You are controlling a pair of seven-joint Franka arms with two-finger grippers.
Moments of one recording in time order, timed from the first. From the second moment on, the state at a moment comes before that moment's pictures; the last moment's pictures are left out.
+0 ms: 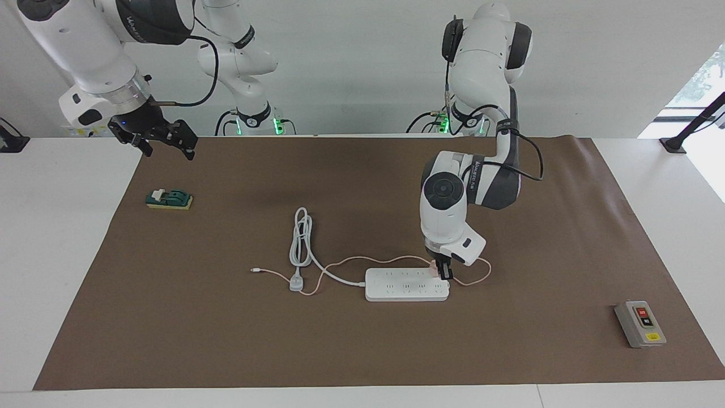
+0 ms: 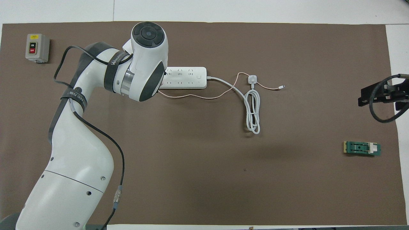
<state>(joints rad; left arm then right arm) -0.58 0.67 0.17 -1.30 0.06 1.89 -2.00 0.09 0.02 -0.15 -1.56 0.01 1.47 0.08</state>
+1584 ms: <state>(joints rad) -0.58 0.63 0.19 -1.27 -0.03 1.84 -1.74 0.09 0.02 -0.15 -1.56 0.01 1.47 0.08</state>
